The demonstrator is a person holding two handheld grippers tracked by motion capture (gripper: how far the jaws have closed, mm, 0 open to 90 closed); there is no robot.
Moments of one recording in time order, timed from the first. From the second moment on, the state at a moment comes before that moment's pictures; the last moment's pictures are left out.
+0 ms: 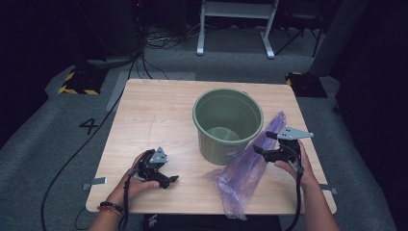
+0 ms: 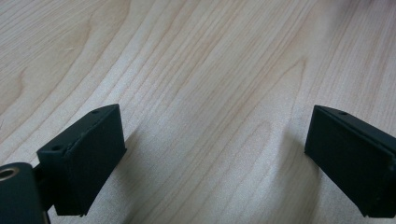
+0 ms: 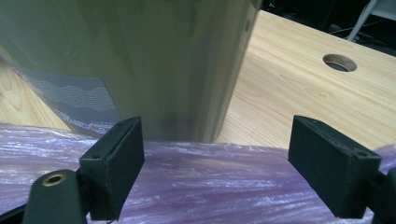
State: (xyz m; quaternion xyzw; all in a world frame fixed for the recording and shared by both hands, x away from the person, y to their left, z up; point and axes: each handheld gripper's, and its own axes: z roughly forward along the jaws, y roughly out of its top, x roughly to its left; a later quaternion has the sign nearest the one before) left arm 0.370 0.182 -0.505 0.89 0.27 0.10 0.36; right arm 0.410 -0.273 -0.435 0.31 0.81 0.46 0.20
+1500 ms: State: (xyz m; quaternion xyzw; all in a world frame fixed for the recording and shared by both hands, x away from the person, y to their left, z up) left arm 0.370 0.182 -0.505 0.89 0.27 0.10 0.36; right arm 0.417 -0.225 -0.437 0.23 0.85 0.45 0.15
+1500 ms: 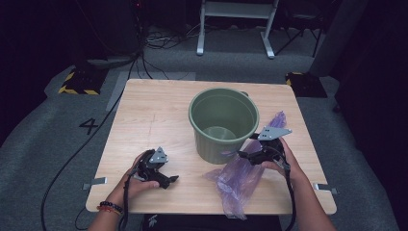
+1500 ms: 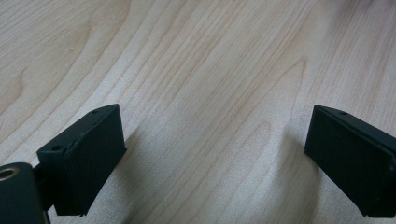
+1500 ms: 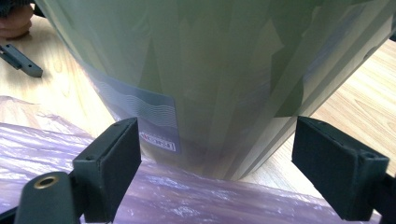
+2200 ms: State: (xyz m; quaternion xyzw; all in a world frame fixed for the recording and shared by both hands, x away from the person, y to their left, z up) left arm 0.370 0.182 -0.505 0.89 0.27 0.10 0.36; right arm 0.414 -0.180 -0.436 0.19 0.87 0.43 0.15
